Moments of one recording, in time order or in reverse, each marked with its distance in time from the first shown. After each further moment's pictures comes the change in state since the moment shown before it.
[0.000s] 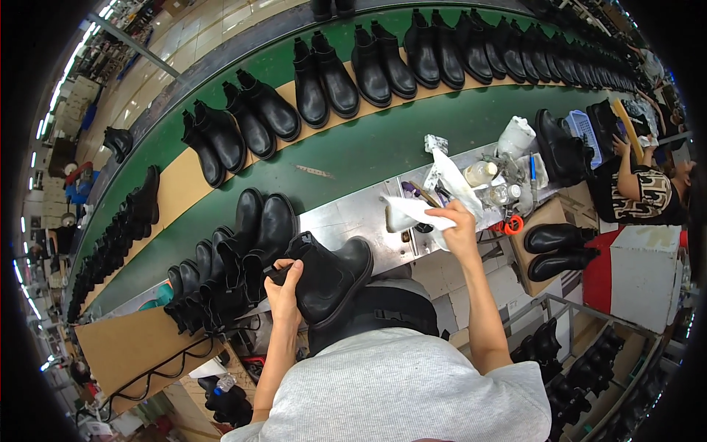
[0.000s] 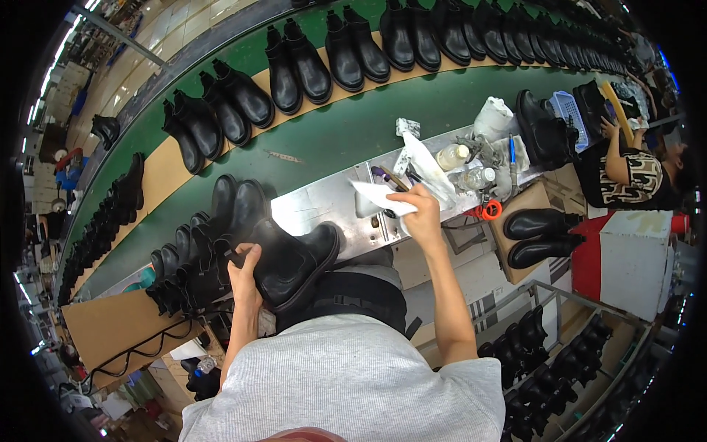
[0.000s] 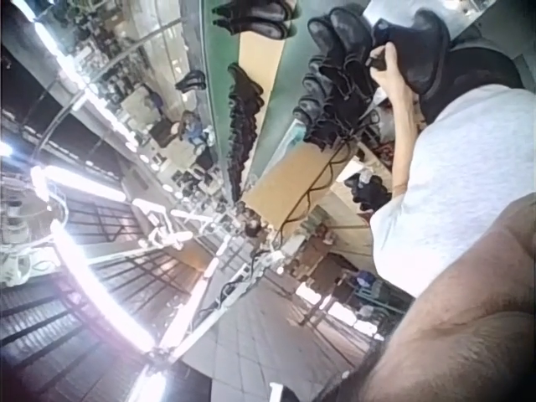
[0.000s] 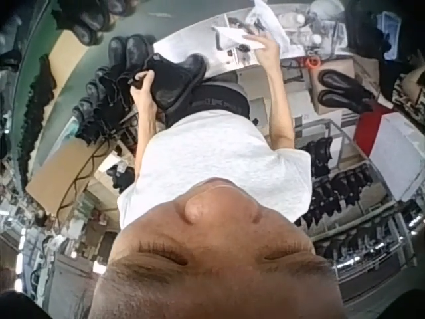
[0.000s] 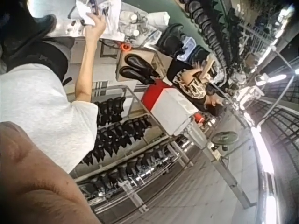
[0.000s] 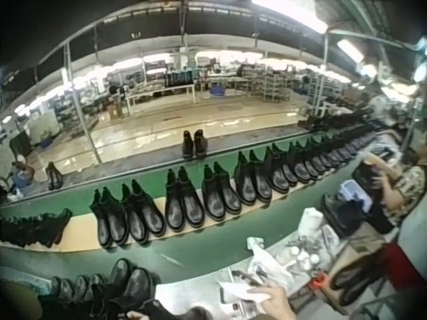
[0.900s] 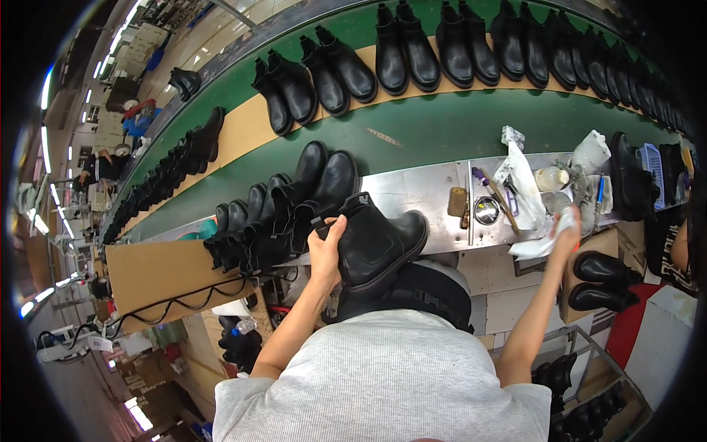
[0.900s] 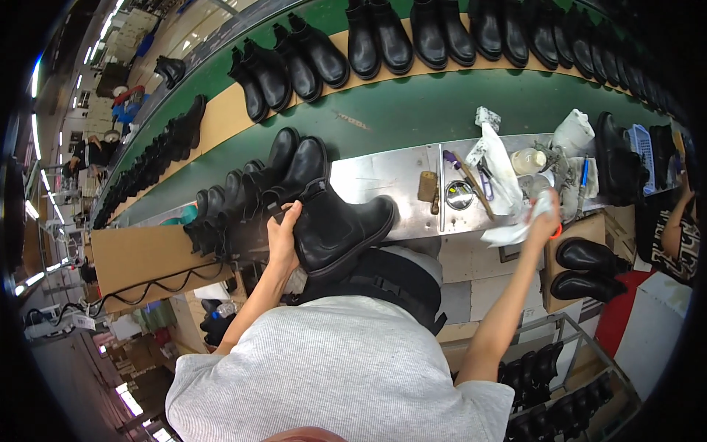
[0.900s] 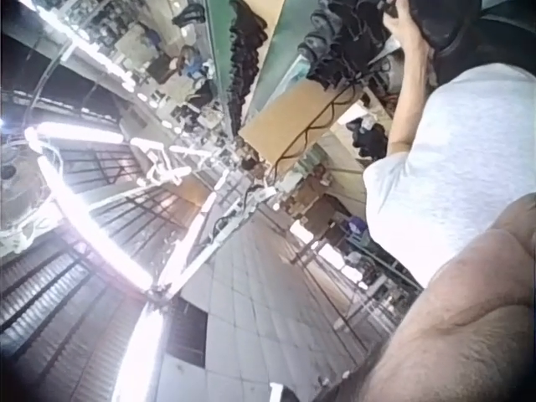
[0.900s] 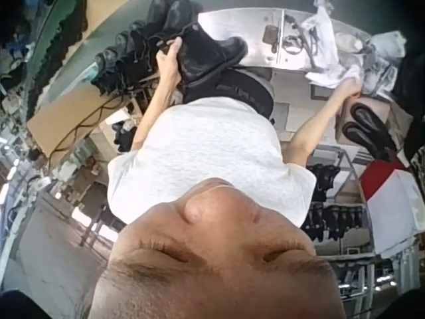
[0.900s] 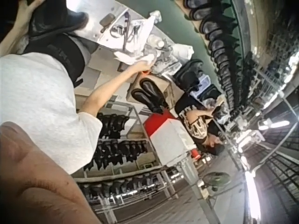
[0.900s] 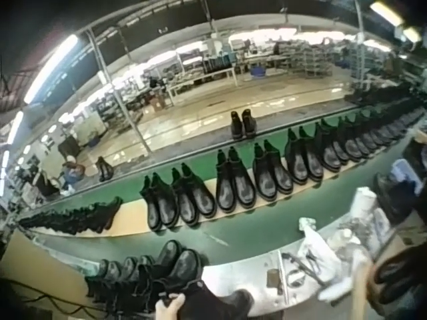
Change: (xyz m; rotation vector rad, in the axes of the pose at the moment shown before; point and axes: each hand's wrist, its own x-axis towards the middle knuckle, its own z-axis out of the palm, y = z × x) left_hand 0.004 -0.007 -0.007 -0.042 0.111 -0.035; right_hand -0.012 0.147 -0.063 0.422 0.500 0.467
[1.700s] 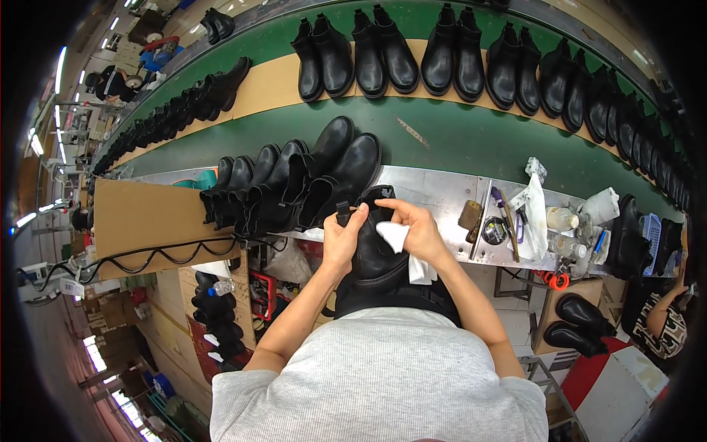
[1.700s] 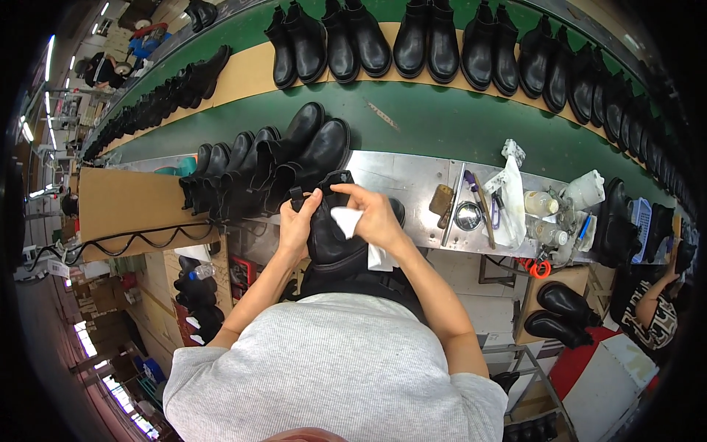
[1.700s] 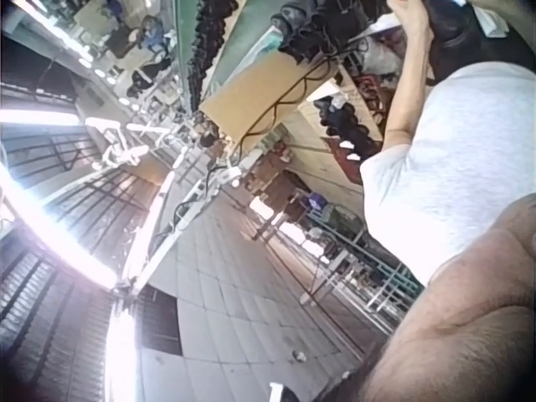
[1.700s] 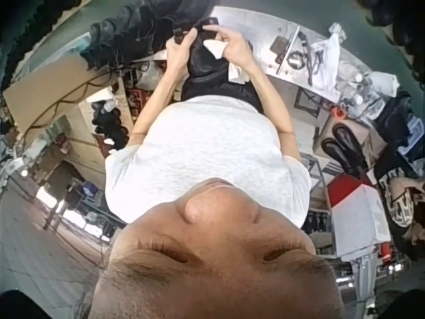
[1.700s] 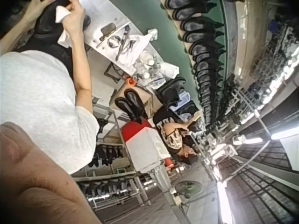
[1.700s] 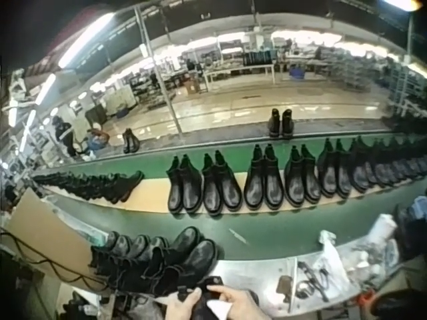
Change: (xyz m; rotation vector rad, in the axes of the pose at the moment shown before) left_hand -0.005 -0.008 -0.001 -0.032 0.062 0.013; right_hand -0.206 -0.129 0.241 0.118 -1.351 -0.116
